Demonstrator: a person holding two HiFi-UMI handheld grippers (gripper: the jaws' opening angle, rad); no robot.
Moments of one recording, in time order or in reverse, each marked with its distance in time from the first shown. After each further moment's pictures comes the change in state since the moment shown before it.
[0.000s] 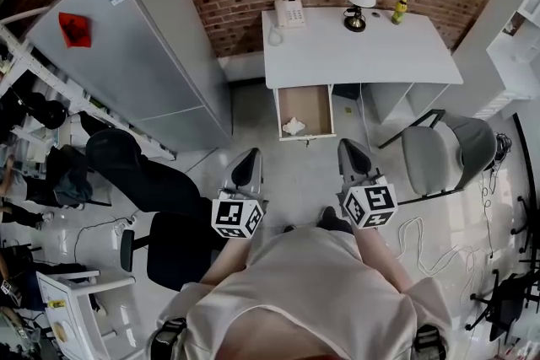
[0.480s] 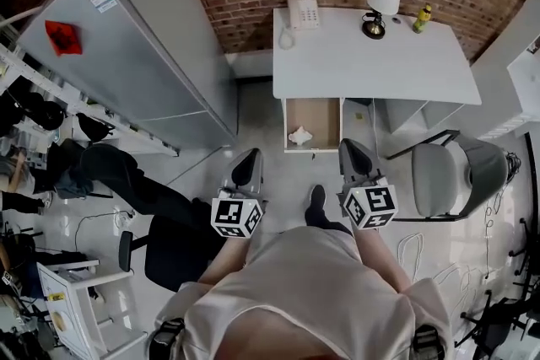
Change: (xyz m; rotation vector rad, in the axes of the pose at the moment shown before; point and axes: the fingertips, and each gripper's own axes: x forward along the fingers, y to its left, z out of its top) left arm 0.092 0.049 -0.021 -0.011 0.067 0.069; right arm 0.109 -0.052 -0.009 0.025 0.037 0.065
